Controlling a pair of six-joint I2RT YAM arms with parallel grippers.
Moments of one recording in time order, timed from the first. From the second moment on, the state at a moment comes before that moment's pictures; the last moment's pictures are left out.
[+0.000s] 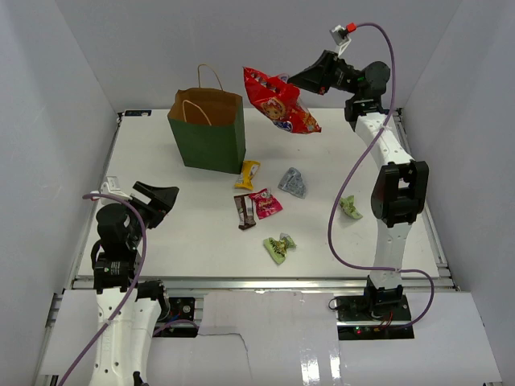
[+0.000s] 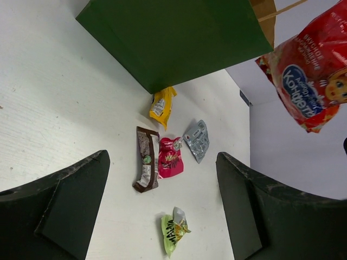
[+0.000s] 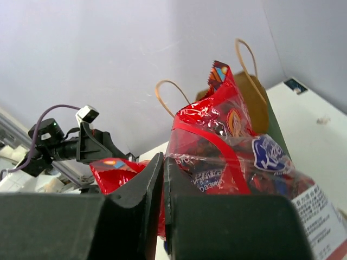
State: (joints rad) left arm 0.08 0.45 0.64 -0.44 0.21 -0.85; right arm 0.16 2.10 1.94 0.82 -1.19 1.16
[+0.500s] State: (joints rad) left arm 0.08 0.45 0.64 -0.42 0.26 -0.86; right arm 0.43 2.18 2.35 0.63 -0.95 1.01
